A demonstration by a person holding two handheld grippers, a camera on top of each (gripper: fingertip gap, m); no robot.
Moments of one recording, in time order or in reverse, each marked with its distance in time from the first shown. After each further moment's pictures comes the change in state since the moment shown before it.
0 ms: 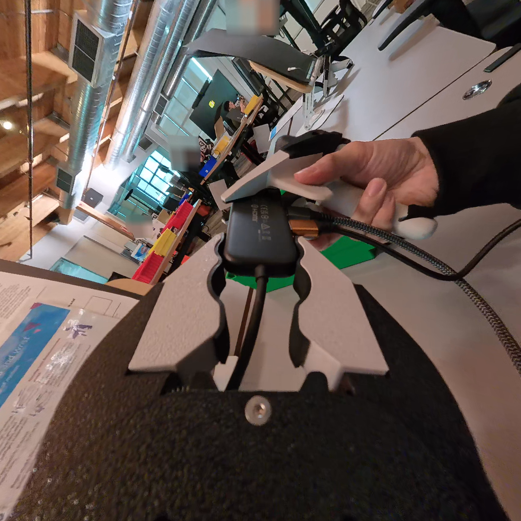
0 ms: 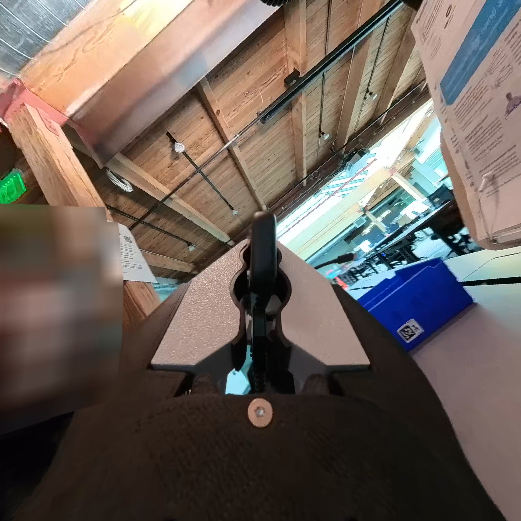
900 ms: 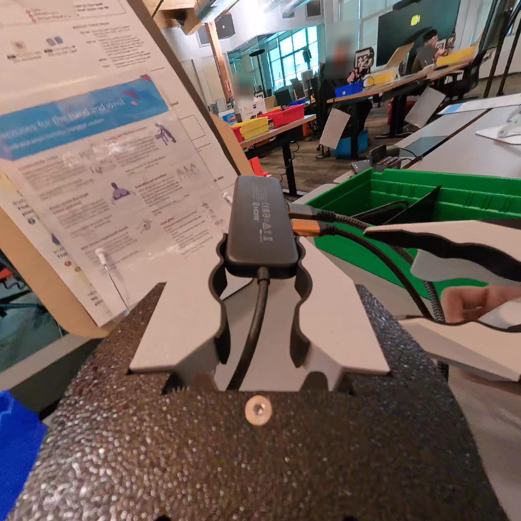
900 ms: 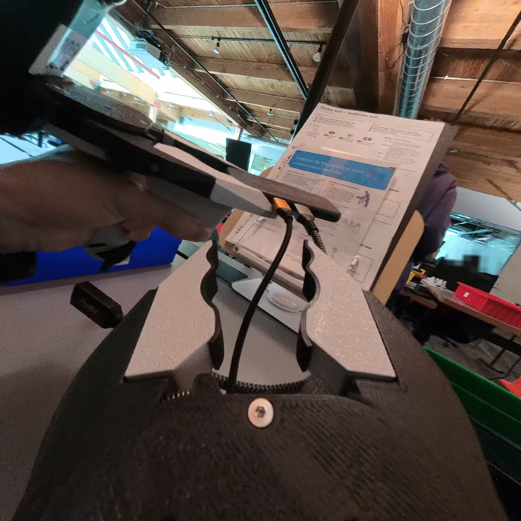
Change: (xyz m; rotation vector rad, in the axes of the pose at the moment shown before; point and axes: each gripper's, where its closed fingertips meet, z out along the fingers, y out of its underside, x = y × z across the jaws) left arm -0.071 0.098 -0.034 -0.263 -0.521 -0.603; right arm 0.071 0.052 0.006 -0.278 0.636 -1.448
